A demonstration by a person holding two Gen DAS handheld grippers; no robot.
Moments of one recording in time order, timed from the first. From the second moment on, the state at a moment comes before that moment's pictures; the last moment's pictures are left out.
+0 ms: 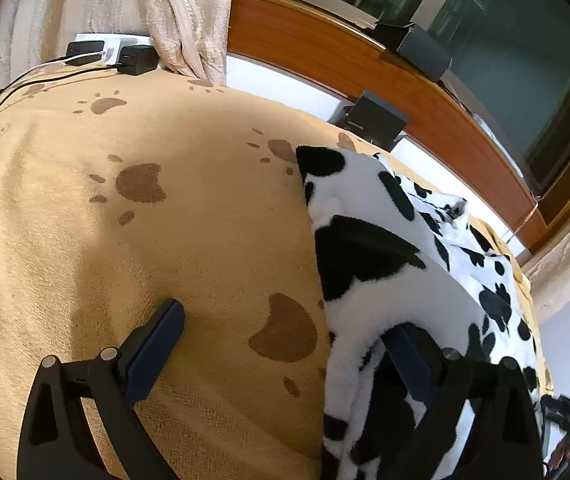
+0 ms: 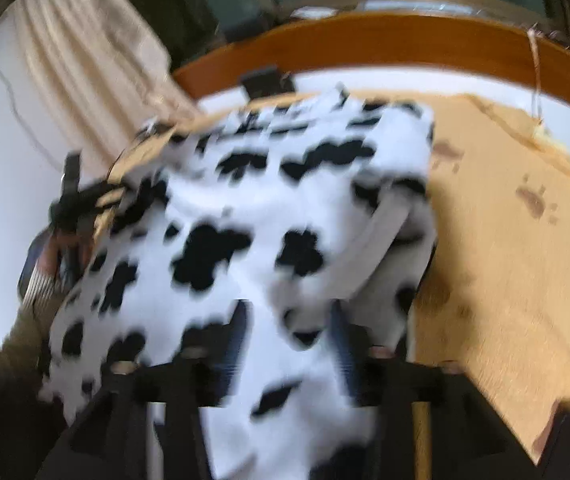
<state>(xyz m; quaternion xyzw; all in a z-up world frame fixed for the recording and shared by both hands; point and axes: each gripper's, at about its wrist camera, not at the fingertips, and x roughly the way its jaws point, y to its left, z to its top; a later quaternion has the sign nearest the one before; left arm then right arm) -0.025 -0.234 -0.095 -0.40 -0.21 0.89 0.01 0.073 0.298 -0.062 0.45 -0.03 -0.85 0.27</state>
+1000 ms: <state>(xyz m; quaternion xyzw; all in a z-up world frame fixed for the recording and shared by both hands) -0.002 -0.267 -0.083 -0.40 -0.17 0.90 0.01 -0.022 0.293 -0.094 0.47 0.02 -0.86 0.22</state>
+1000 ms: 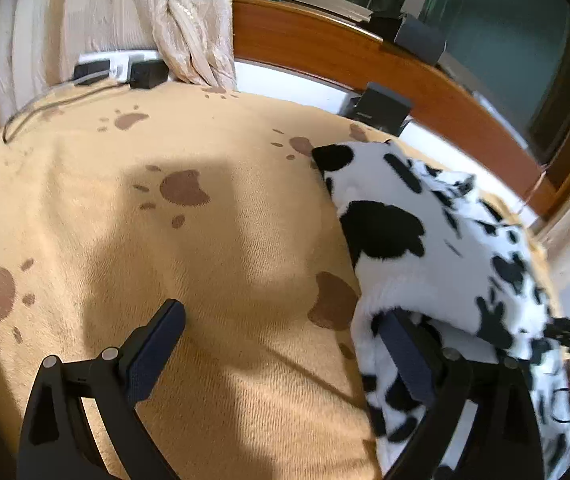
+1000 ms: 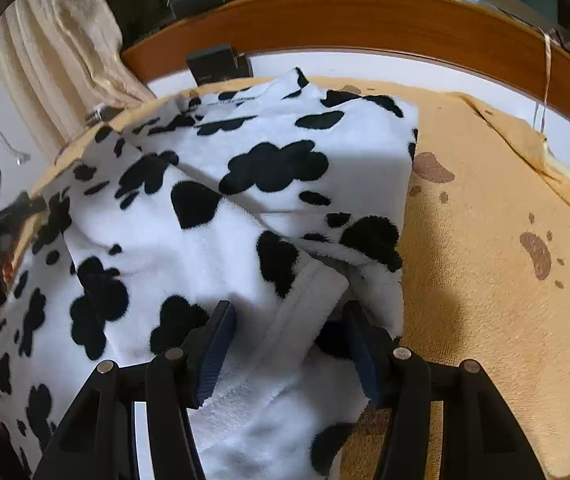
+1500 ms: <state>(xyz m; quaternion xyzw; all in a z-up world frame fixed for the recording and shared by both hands) -0.110 -0.239 -0.058 -0.45 -0.20 0.87 0.07 -0.015 0.289 -0.084 0.43 0.00 -0.87 0.24</state>
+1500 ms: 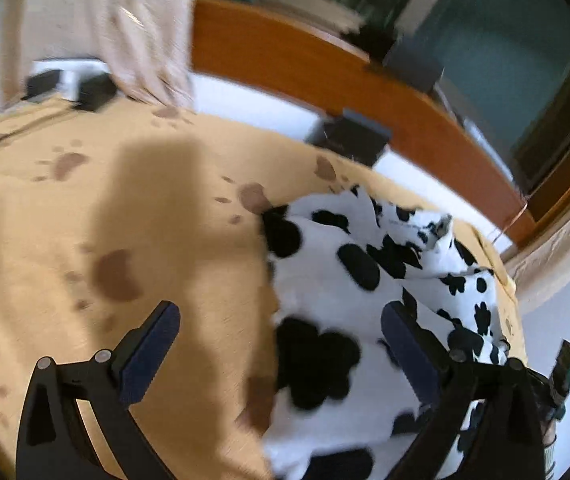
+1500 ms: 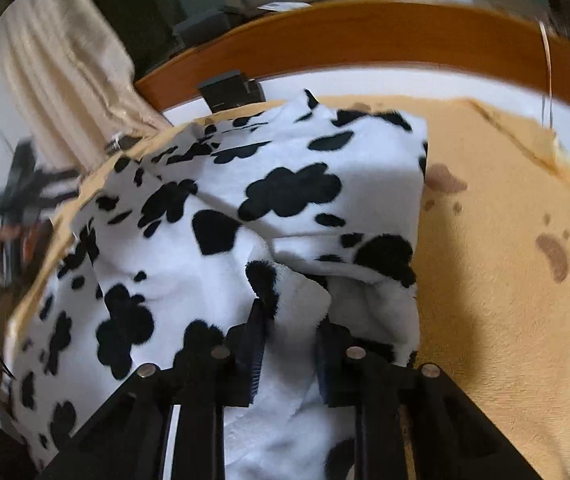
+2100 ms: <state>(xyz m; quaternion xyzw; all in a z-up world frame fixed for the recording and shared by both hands) -0.157 -0.242 -0.082 -0.46 -0.26 0.85 0.07 0.016 0.264 0.008 0.29 0.07 -0.93 0.23</state>
